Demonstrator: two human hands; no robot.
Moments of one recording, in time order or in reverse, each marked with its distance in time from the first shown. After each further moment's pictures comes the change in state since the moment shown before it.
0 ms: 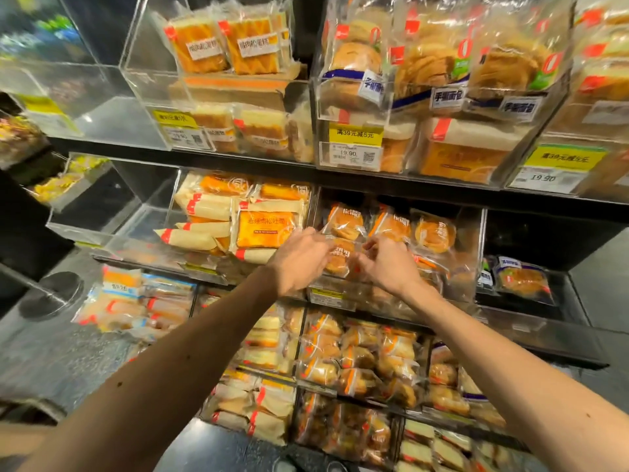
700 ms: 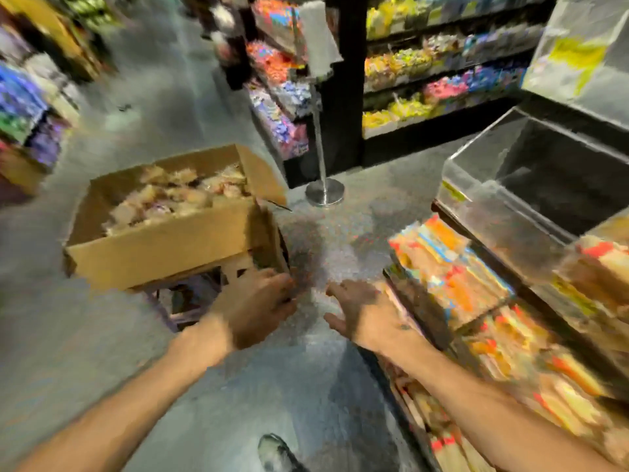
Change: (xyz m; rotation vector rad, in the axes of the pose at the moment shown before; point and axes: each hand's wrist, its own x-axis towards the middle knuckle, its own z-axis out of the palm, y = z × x) left_hand -0.579 -0.164 0.000 -0.241 0.104 -1.110; right_hand -0.220 -0.389 0.323 -0.337 -0.598 -1.302
